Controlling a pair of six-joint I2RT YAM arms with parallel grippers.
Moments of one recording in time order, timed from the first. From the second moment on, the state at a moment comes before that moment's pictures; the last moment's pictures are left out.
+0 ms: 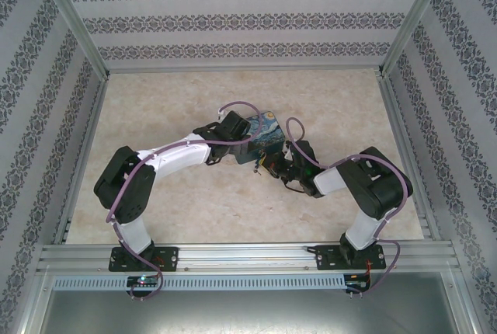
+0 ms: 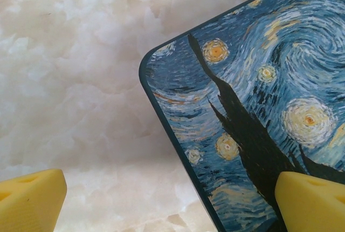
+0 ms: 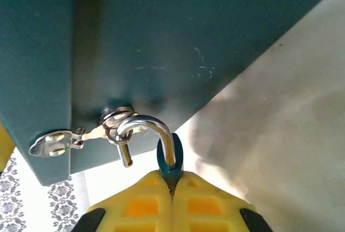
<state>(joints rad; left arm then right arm) -0.67 1.77 1.20 -0.44 -0.36 -0.47 0.49 1.73 0.47 0.68 -0.43 1.23</state>
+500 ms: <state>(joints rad) -0.67 1.78 1.20 -0.42 -0.36 -0.47 0.47 1.73 0.47 0.69 -0.41 1.25</state>
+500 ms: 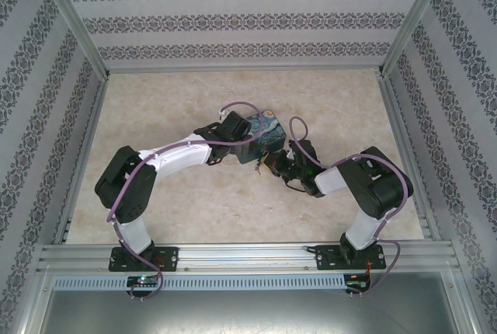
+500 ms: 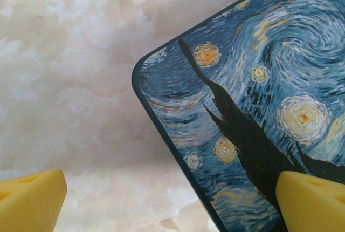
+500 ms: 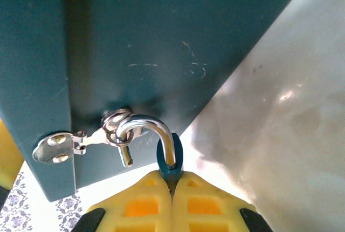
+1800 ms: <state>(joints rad) -0.68 1.81 1.22 -0.35 -0.31 -0.47 0.27 1.73 0.68 0.32 -0.57 1.03</state>
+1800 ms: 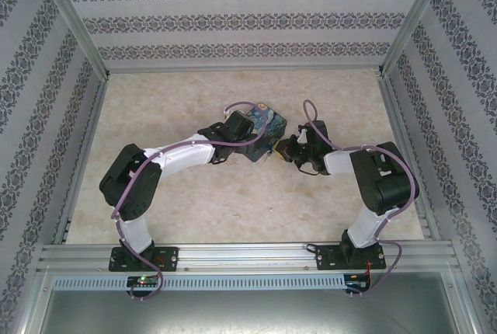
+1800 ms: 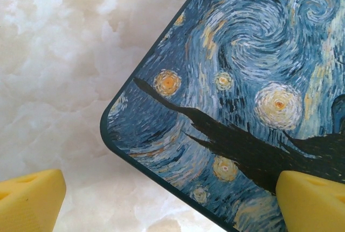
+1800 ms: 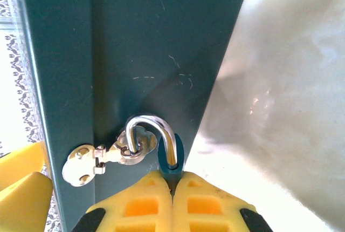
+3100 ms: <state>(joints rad) -0.69 1.84 1.24 -0.33 -0.30 -0.46 0.20 1.81 1.07 -0.29 -0.41 0.70</state>
